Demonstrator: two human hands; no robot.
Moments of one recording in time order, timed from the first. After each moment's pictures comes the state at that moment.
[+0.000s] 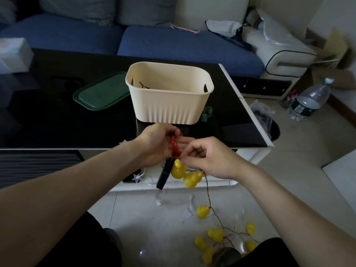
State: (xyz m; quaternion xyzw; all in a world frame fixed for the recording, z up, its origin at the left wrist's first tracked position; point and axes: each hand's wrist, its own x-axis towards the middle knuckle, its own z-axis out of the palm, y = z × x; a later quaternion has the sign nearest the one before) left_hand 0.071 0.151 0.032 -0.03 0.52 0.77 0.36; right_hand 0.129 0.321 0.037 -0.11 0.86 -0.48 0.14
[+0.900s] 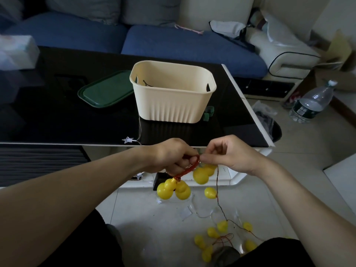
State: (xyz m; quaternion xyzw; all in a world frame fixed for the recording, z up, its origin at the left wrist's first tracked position) left_hand 0.094 0.159 0.034 0.12 0.69 0.54 0.46; right_hand 0.126 0.365 0.032 -0.09 0.85 -0.50 0.14
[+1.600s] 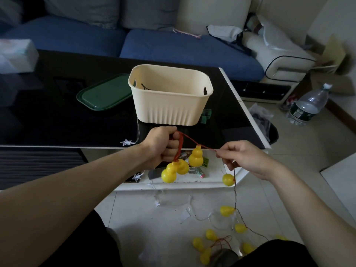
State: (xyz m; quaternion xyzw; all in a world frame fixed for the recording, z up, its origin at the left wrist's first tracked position) left_hand 0.081 0.157 0.032 -0.06 0.60 0.74 0.32; right_hand 0.132 0.396 0.032 0.06 0.85 -0.50 0.16
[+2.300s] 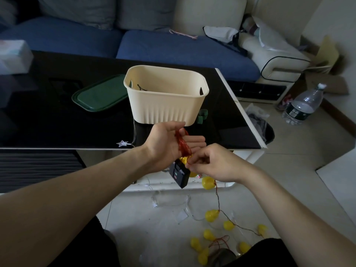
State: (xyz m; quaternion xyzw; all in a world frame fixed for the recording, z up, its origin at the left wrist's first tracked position) left_hand 0.094 0.169 0.044 0.00 0.42 0.83 0.37; right_hand 0.139 0.340 0.039 -0.07 0.91 -0.38 0.17
